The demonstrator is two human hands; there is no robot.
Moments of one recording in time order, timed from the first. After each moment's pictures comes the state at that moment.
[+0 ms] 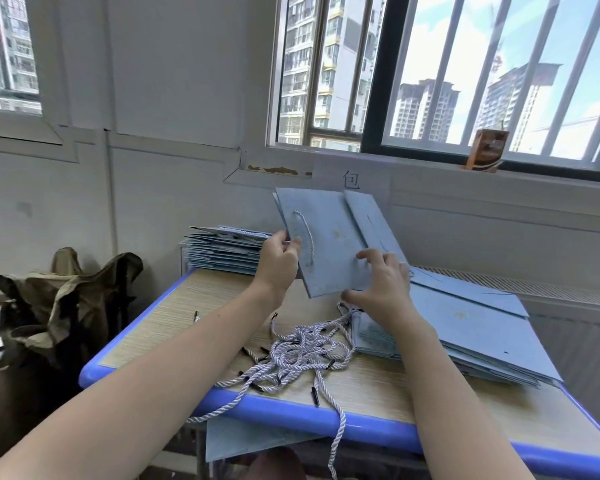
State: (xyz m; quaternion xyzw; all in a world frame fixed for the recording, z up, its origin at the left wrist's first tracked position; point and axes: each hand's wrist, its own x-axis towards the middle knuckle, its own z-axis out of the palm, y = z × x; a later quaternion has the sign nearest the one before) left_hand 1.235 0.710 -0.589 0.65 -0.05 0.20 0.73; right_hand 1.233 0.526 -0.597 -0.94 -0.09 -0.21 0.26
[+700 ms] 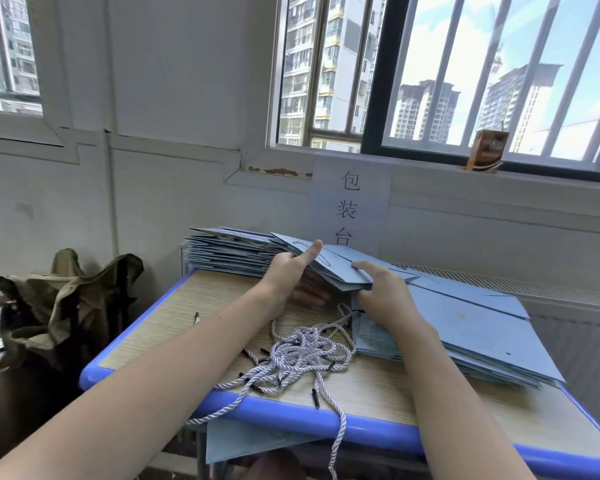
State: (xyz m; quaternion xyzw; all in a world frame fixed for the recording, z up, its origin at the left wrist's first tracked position) left_hand 1.227 0.707 -0.591 0.66 -0.03 0.01 0.75; right_hand 1.227 0.526 -0.595 -0.94 -0.10 -0.18 0.28
